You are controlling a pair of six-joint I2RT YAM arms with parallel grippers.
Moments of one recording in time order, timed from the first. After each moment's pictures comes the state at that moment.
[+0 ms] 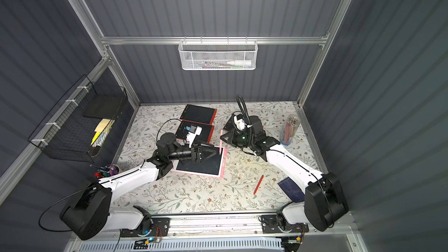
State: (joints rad) left arm -0.57 1.36 0.66 0.60 0.91 -0.59; right arm 0.49 1.38 0.98 -0.11 -0.58 0.84
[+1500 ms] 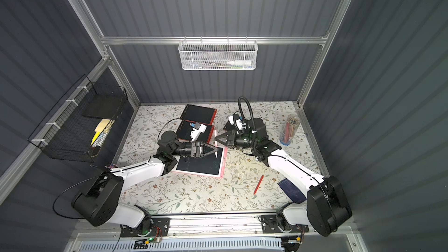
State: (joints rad) left arm -0.57 1.48 0.71 0.86 1.09 -1.03; right arm 0.49 1.33 0.88 0.16 -0.82 0.94
